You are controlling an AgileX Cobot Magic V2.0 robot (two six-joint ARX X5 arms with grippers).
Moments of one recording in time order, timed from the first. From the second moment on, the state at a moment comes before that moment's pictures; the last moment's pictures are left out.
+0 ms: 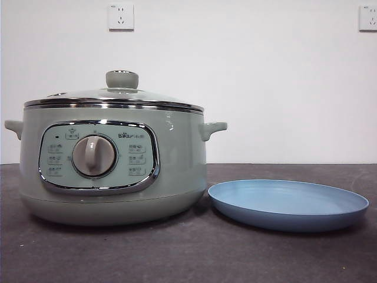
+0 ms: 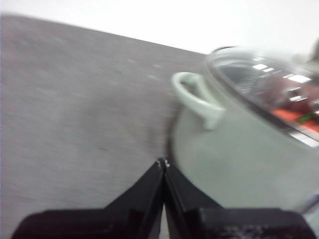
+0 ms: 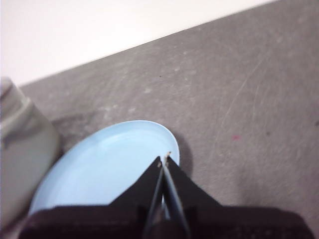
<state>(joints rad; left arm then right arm) 0.00 0.00 0.03 -0.22 0.14 -0.27 0.14 0.03 0.02 -0.19 -0.05 0.34</state>
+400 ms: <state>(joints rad) 0.00 0.00 0.03 -0.18 0.29 -0.39 0.14 0.03 0.02 -0.19 -0.08 0.44</state>
